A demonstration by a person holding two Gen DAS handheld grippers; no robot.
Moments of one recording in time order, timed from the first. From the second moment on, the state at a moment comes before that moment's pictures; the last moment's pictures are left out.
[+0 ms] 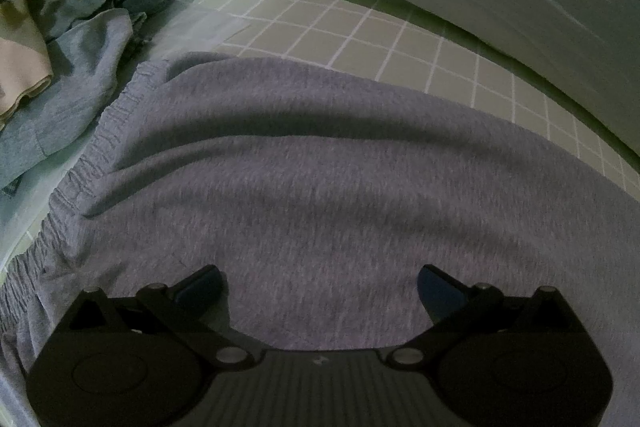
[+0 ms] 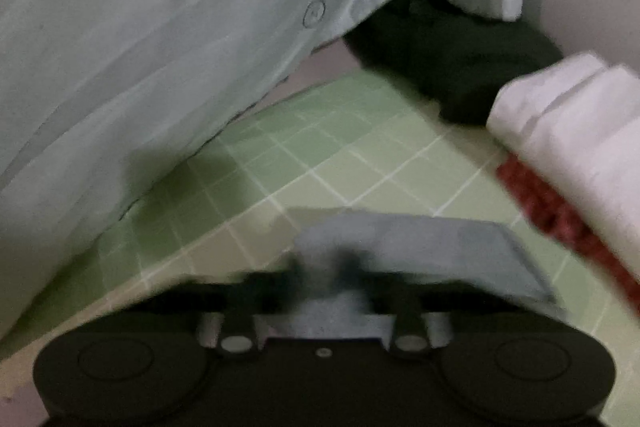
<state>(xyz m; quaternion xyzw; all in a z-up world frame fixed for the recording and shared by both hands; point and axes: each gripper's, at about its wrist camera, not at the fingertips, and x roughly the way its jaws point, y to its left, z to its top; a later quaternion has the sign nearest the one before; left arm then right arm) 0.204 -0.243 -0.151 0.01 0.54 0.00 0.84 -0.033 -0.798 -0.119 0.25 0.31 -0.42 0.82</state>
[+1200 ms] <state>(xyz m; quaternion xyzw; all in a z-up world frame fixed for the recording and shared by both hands) 0.200 -0.241 -0.150 0.01 0.53 0.00 0.85 -0.142 -0.639 -0.110 0.22 0.37 -0.47 0.77</state>
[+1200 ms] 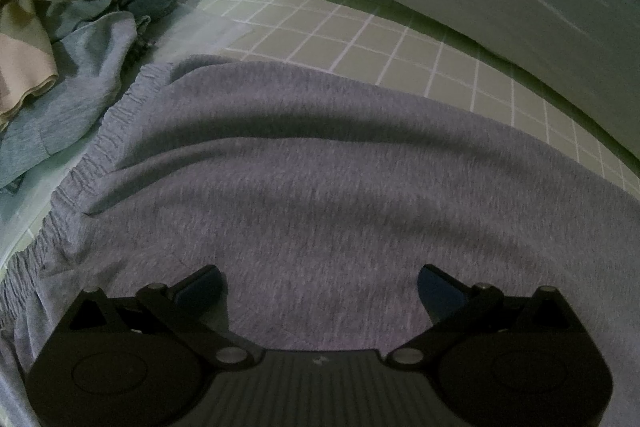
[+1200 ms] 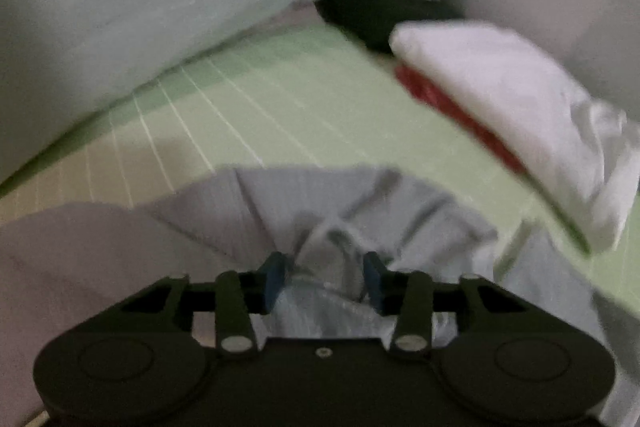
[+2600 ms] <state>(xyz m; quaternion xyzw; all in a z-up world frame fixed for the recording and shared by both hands) 0.202 -0.240 -0.151 0.01 0.53 0.00 0.85 -0.058 -0.819 -0.114 0.28 0.30 -0.46 0.78</state>
